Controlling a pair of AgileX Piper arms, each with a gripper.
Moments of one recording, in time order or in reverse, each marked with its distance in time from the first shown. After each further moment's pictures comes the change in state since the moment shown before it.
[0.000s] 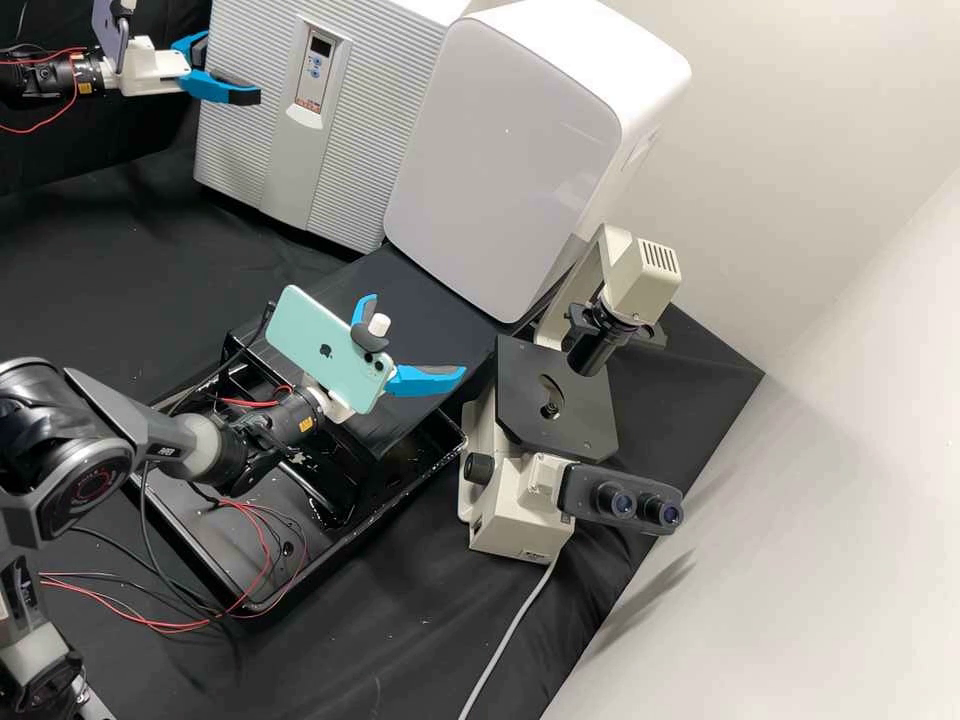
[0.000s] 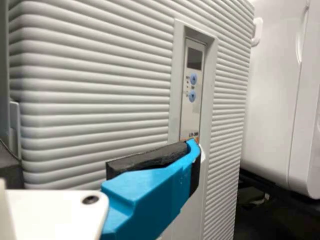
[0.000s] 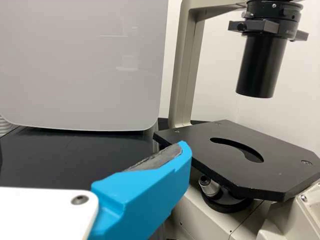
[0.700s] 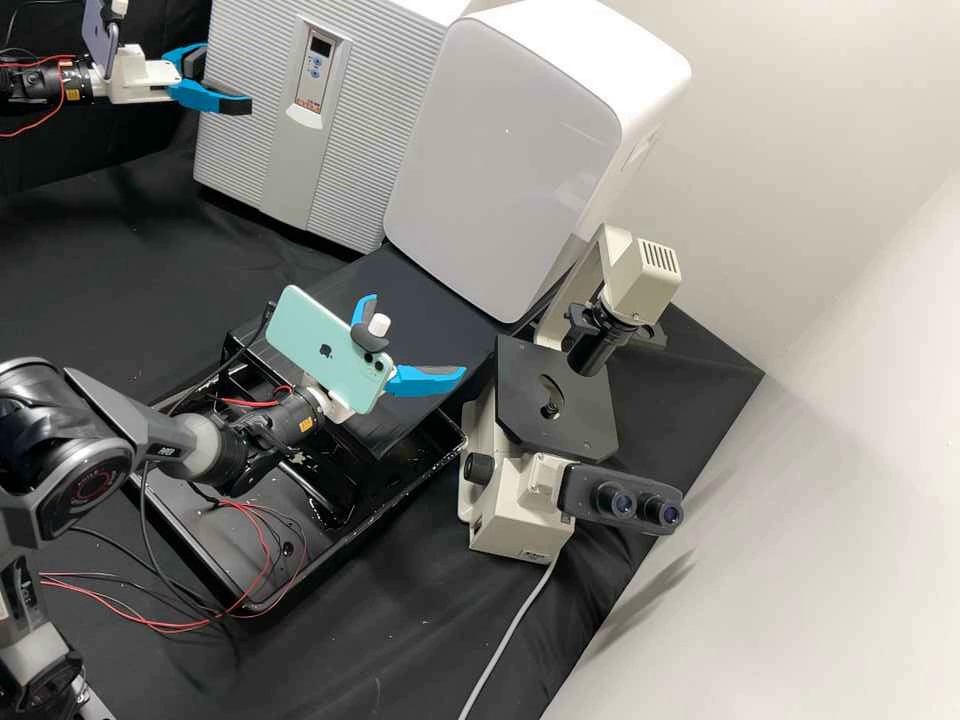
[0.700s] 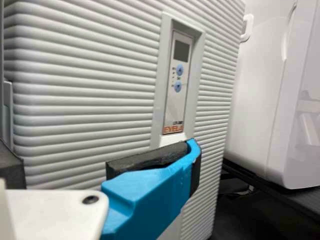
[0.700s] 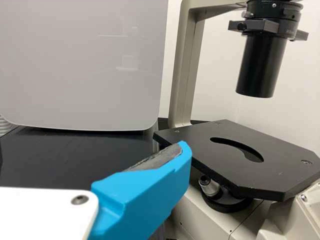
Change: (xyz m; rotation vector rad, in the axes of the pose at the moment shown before) left arm -0.023 -0.006 0.019 -0.057 0.016 -0.043; right arm 0.000 0.000 0.000 0.000 0.000 0.000
